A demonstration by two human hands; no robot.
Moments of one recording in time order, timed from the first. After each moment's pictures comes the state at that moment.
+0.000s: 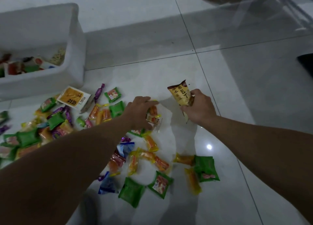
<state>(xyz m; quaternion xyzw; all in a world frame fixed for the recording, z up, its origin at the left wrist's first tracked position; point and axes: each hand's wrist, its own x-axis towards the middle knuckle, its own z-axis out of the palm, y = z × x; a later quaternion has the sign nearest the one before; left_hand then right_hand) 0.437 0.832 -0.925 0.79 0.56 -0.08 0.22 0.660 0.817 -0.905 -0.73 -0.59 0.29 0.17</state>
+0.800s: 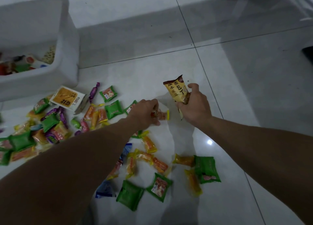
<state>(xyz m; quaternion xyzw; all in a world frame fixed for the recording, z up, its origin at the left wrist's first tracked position) 0.467 0.836 -0.935 0.76 0.59 -0.03 0.26 0.652 0.823 -0.925 -0.73 -0.58 0.29 0.22</state>
